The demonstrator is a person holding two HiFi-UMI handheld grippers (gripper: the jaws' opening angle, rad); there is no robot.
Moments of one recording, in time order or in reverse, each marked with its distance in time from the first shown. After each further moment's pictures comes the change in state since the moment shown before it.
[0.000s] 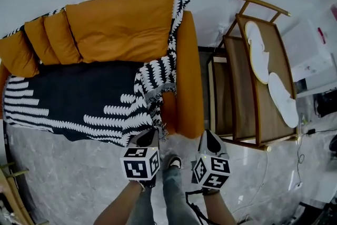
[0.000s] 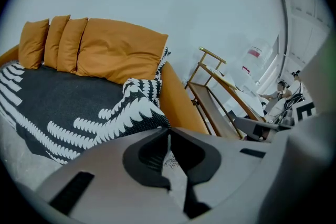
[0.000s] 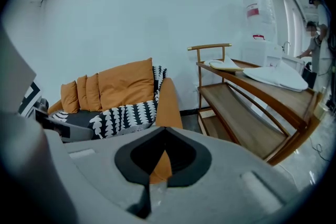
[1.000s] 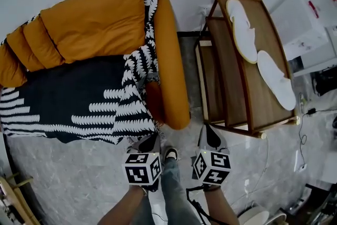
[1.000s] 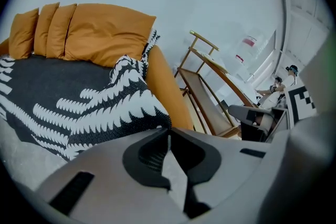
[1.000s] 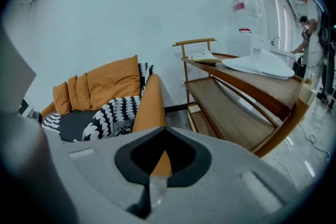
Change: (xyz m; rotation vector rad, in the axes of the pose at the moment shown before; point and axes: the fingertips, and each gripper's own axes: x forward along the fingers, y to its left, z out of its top) left arm 0.026 -0.057 -0.064 0.017 0.099 -0.064; right arm -0.012 -0.063 -0.029 0.060 0.019 -0.065
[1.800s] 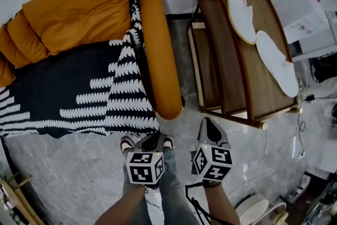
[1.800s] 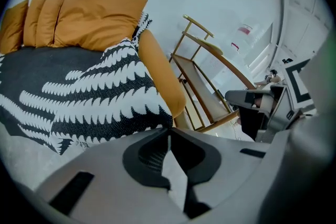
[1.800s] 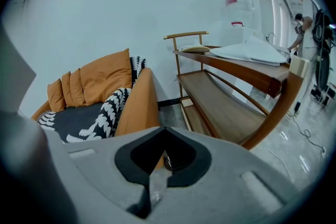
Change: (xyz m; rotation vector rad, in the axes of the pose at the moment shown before) left arm 0.044 -0.024 -0.057 0.035 0.089 -0.046; right arm 0.009 -0.037 -0.032 0.032 0.045 -0.043
